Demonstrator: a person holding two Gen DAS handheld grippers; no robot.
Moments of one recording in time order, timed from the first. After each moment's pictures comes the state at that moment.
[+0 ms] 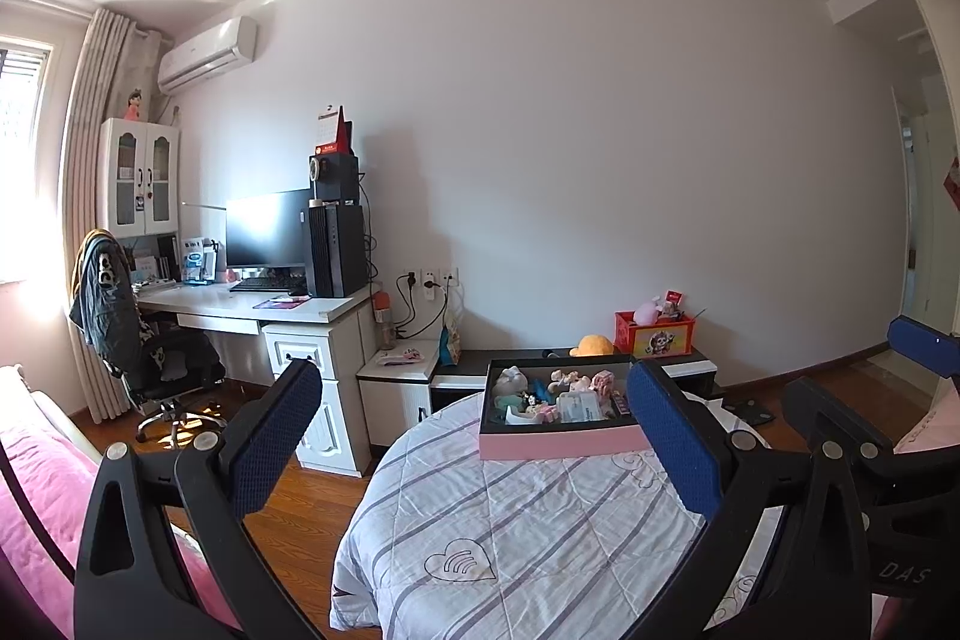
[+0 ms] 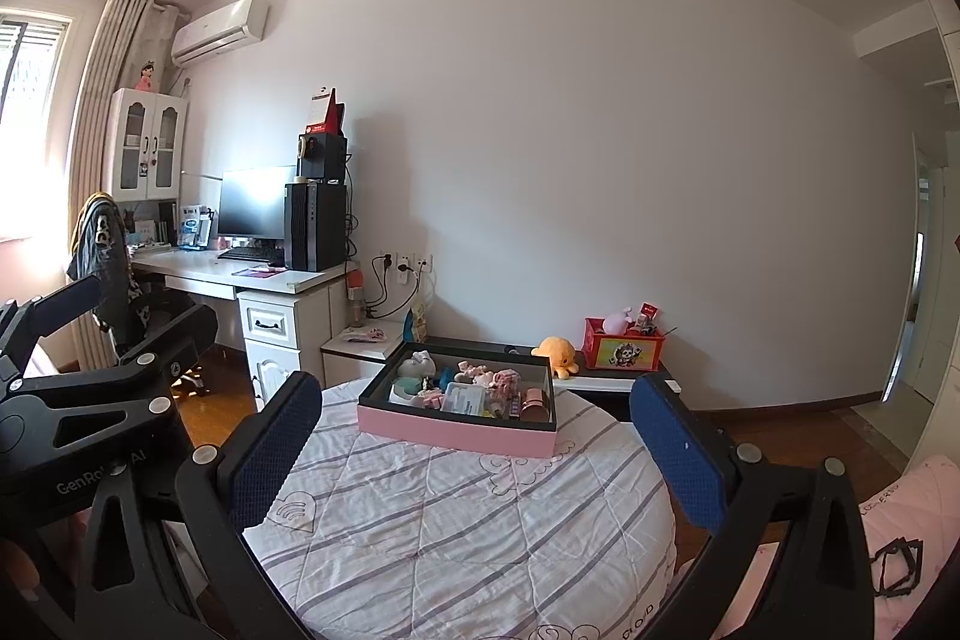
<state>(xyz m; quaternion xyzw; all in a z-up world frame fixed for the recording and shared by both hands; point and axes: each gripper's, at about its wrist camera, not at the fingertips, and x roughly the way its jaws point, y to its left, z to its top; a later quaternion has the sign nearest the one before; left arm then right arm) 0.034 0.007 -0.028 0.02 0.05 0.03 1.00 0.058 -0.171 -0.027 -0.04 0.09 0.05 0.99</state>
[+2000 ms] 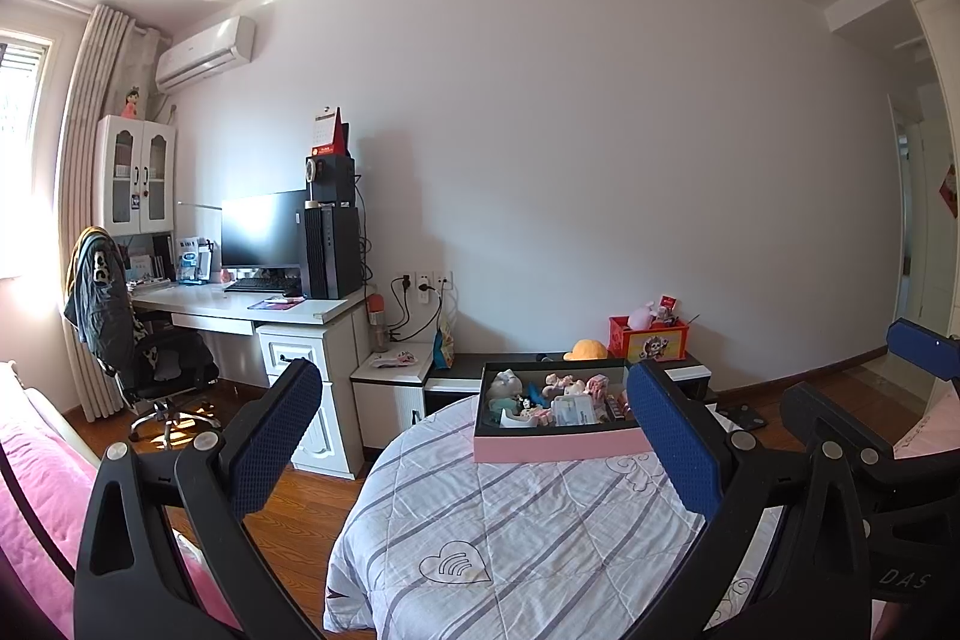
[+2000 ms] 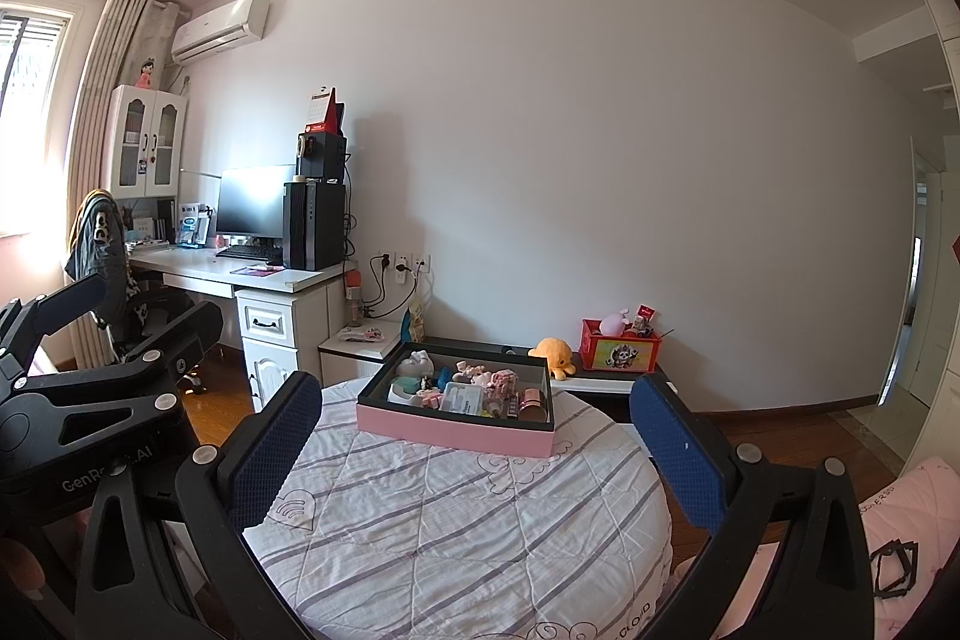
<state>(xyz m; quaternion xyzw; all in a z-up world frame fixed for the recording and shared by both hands) 0.036 0.003 -0.030 0.01 0.05 0.02 1.00 0.054 -0.170 -0.026 -0.05 0.09 0.05 0.99</state>
